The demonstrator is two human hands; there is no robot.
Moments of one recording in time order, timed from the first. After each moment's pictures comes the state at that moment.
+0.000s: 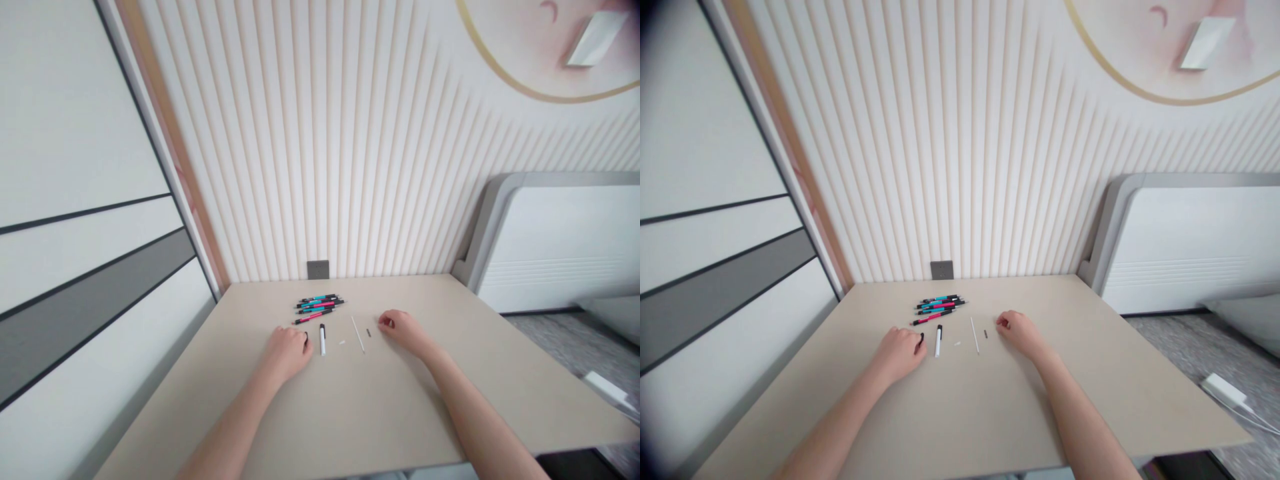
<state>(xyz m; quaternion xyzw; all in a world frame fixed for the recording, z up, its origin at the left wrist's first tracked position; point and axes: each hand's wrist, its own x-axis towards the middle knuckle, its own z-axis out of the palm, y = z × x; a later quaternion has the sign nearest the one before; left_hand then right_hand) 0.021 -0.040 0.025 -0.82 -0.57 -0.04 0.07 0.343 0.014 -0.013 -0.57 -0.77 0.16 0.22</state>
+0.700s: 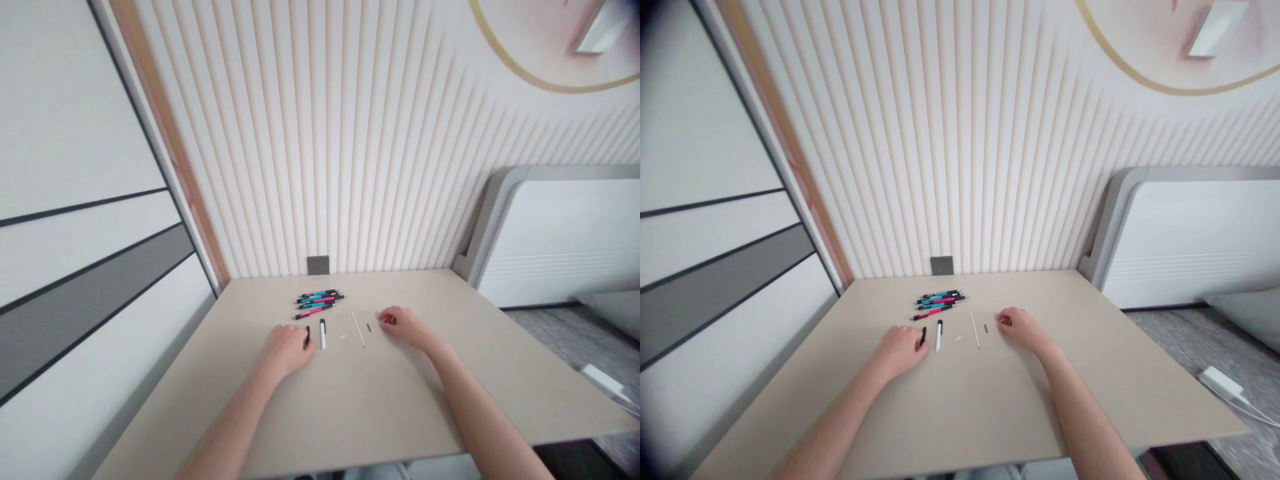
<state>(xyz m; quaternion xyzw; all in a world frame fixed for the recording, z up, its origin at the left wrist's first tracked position) 0.021 -0.040 0.023 -0.81 -0.58 -0.03 0.04 0.348 0.009 -0.009 -0.55 -0.78 0.21 0.22</state>
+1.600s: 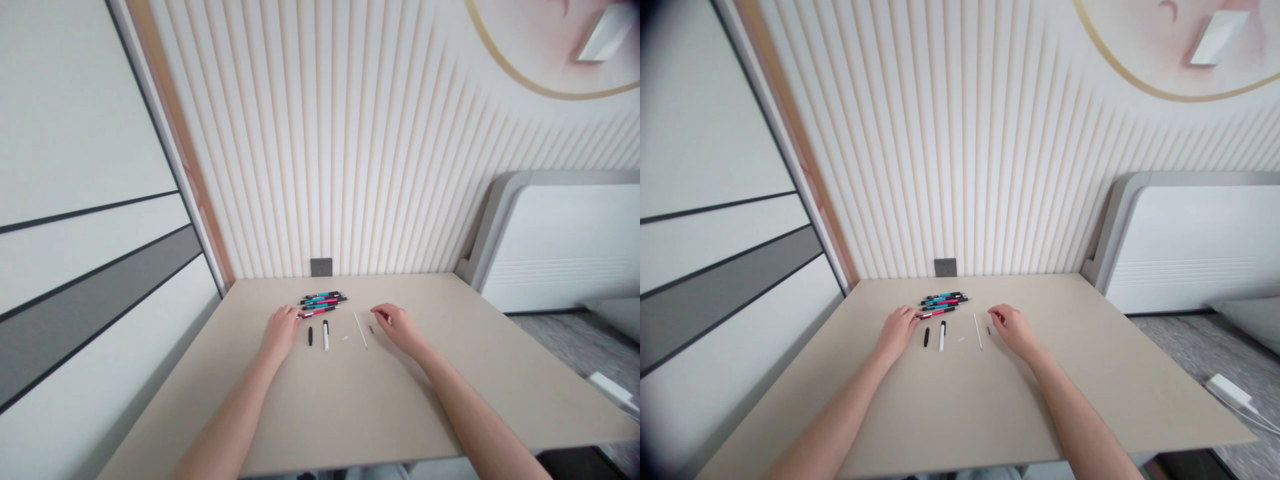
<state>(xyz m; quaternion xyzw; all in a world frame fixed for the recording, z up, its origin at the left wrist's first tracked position) -0.009 -0.004 0.002 -0.77 -0.60 -0.22 0.01 0.317 0.000 -0.004 -0.50 -0.77 0.17 0.36</state>
